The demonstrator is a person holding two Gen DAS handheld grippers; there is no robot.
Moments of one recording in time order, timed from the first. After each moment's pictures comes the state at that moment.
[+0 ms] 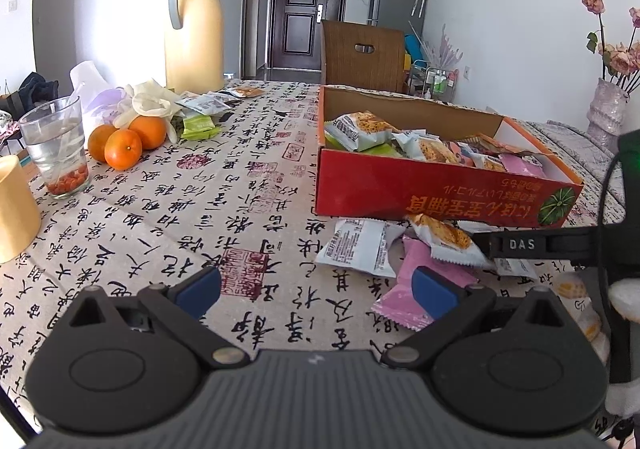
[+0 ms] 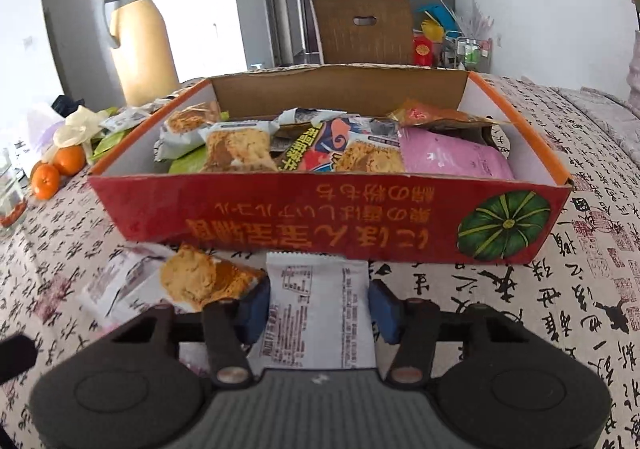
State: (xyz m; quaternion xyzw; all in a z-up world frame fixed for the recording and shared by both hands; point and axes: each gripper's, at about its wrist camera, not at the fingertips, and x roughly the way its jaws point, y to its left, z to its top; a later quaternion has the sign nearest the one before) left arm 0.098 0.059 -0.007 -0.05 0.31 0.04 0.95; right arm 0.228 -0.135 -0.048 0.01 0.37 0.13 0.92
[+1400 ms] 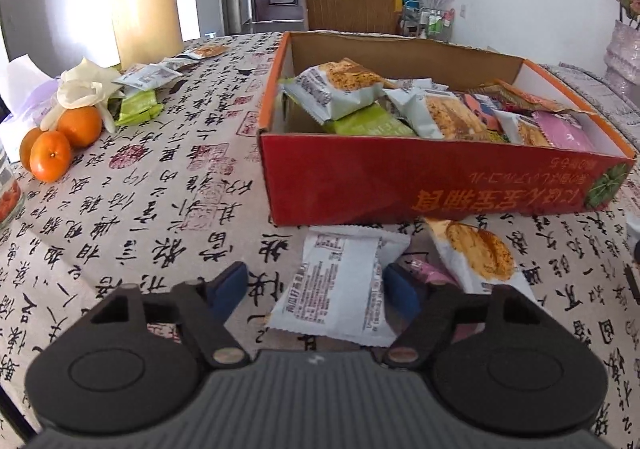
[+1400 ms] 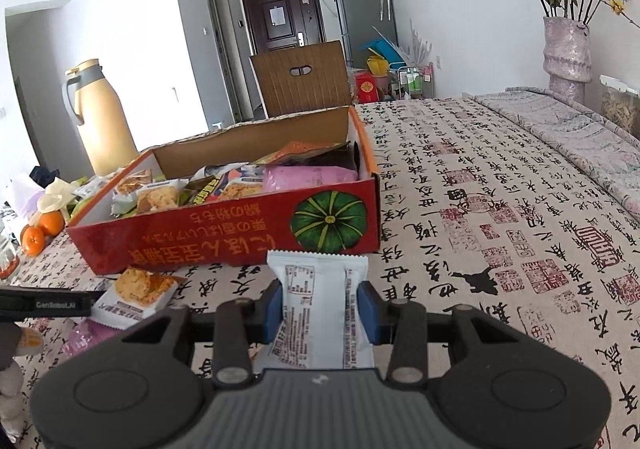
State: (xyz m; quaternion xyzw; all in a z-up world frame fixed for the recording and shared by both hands) left arm 0.203 0.037 -0.041 -0.01 0.39 0.02 0.92; right arm 0.173 -0.237 -0.034 0.08 0.31 0.07 0.94
